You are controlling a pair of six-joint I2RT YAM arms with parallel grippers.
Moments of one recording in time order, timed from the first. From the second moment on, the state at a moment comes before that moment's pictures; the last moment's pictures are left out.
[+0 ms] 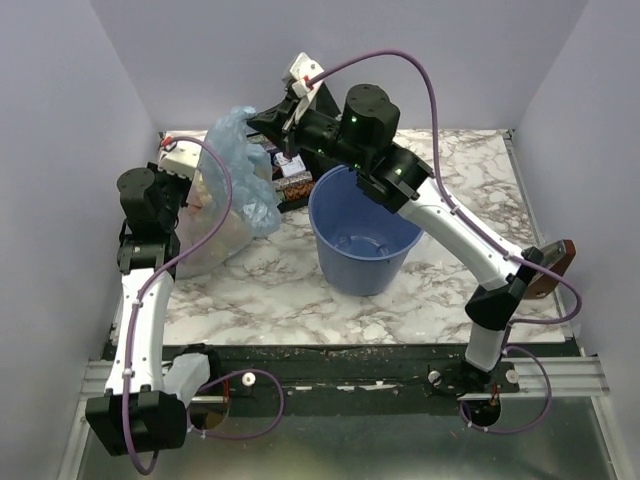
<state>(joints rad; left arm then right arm) 0.10 0.96 0.99 -0.17 0.11 0.48 0.91 1.85 2.16 -0.14 -0.26 -0.14</state>
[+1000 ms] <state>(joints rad) 0.04 0.77 1.38 -0.35 0.58 0.08 0.89 1.51 2.04 -0.21 0.21 0.09</state>
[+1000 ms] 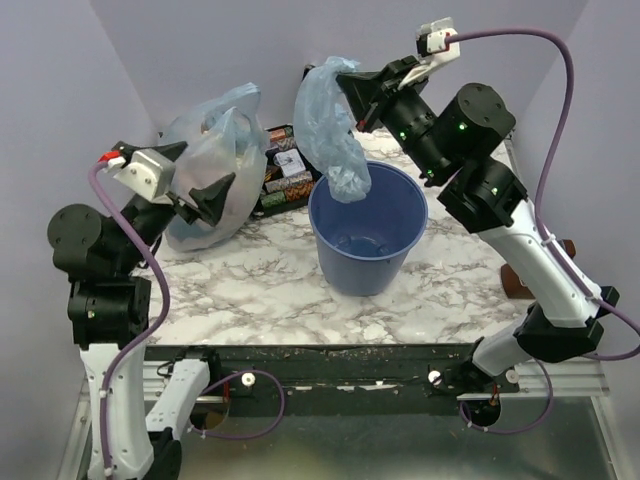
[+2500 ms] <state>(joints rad) -0.54 1.42 1.44 -0.04 0.45 -0.26 0.88 1.72 2.25 -0.03 0.57 0.15</state>
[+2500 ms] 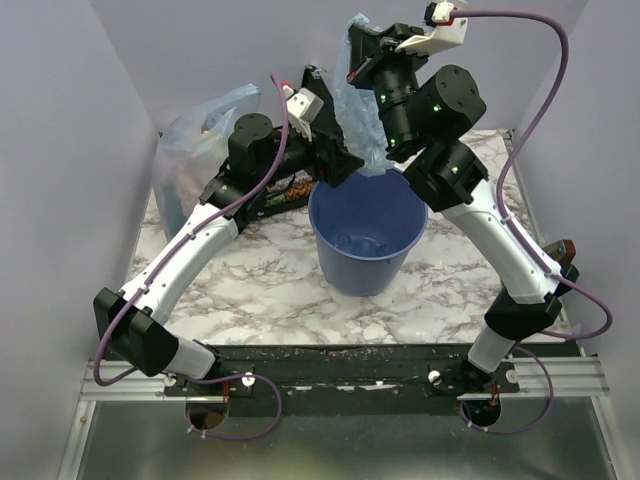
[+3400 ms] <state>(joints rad) -0.44 1.30 1.61 -0.57 0.65 0.54 0.74 1.43 1.85 0.02 0.43 -0.10</state>
